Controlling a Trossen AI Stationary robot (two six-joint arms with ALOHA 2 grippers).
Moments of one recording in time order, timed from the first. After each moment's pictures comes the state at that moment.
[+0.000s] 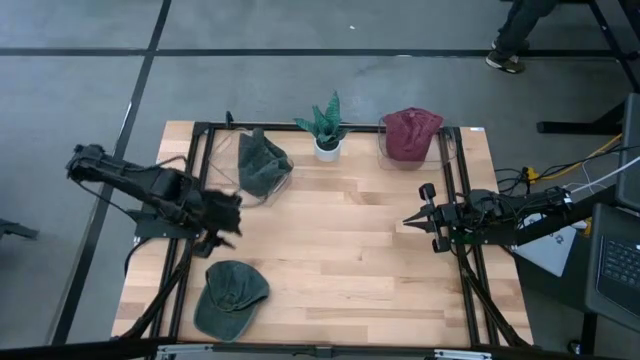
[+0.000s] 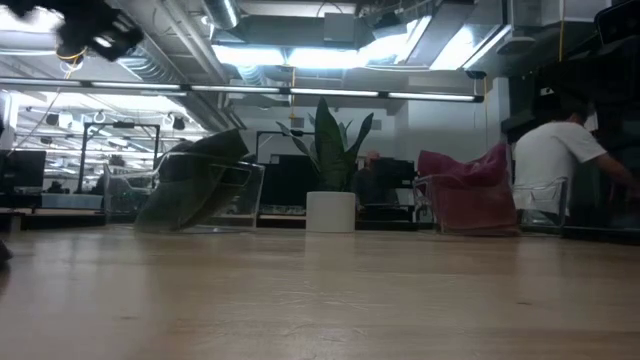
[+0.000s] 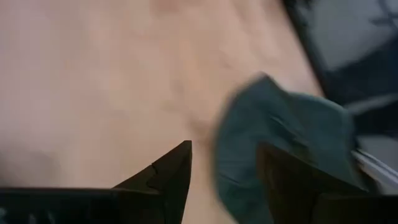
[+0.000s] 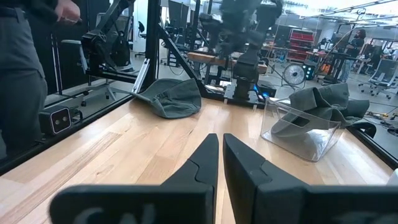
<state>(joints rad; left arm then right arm) -0.29 0.87 0.86 -0.92 0.17 -0.09 0.19 0.02 0.01 0.02 0.01 -0.16</state>
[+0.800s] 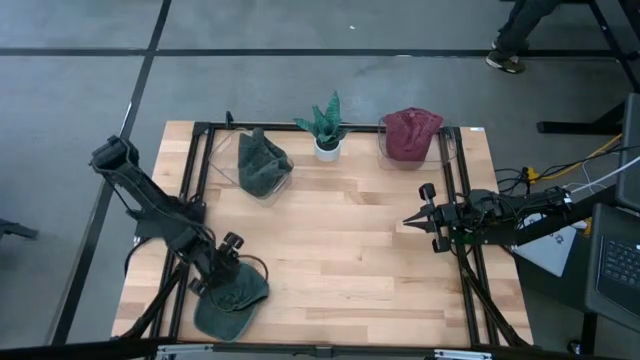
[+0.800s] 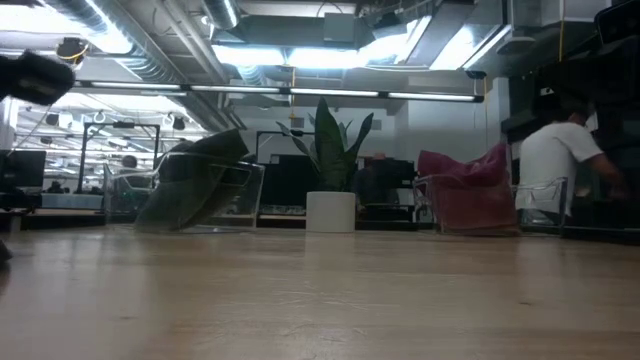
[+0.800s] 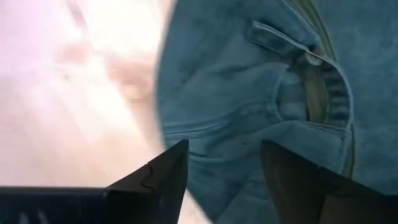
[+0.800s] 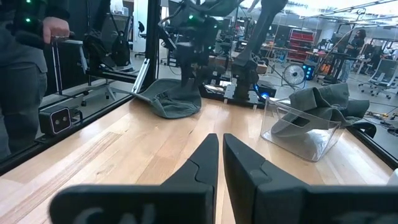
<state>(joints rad) -0.77 1.22 0.73 -0.75 -0.05 -0.27 0.19 0.02 0.01 0.02 0.01 -0.16</state>
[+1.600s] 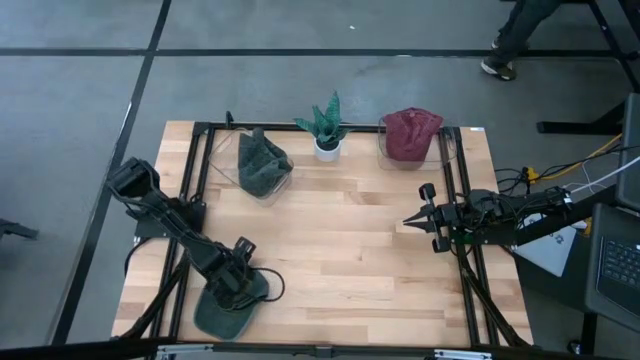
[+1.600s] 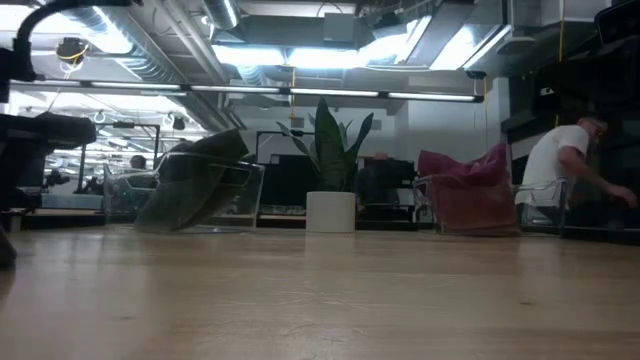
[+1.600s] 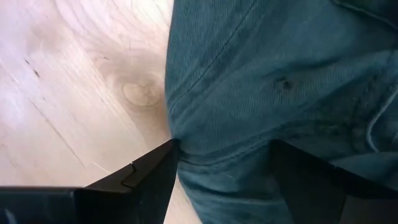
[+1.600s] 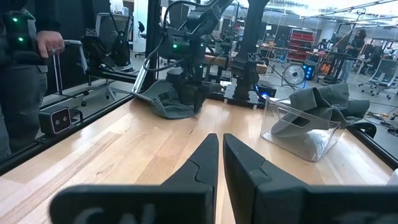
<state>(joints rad) -0.73 1.58 0.77 -0.69 -0.13 -0.22 0.19 0.02 0.01 0.02 0.01 -0.16</state>
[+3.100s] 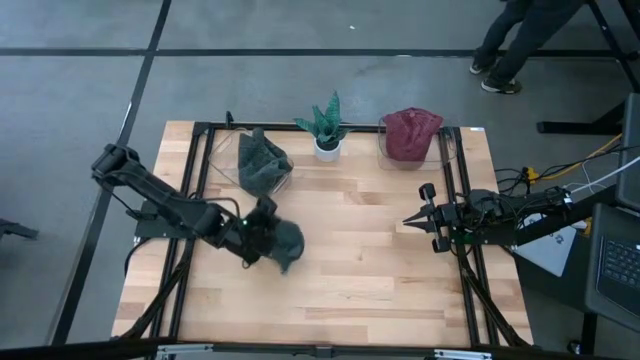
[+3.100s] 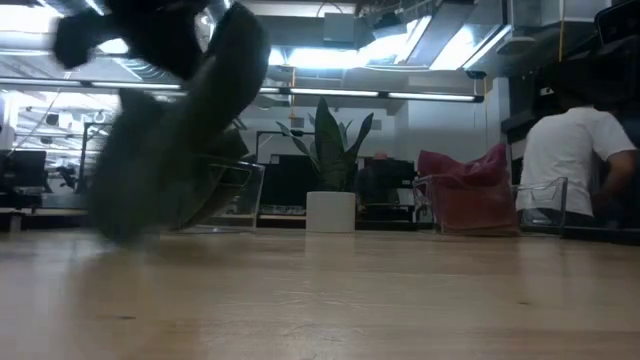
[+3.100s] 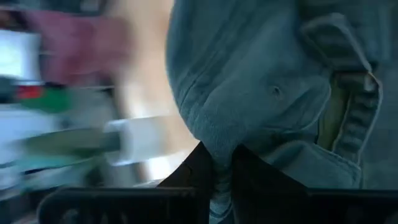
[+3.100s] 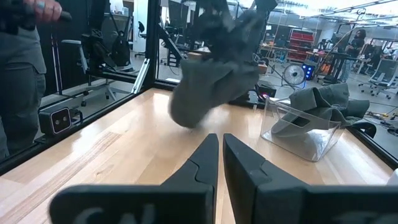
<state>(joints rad) -0.47 1.32 0.96 -0.69 -0.71 0.39 0.19 0.02 0.01 0.02 0.01 -0.16</state>
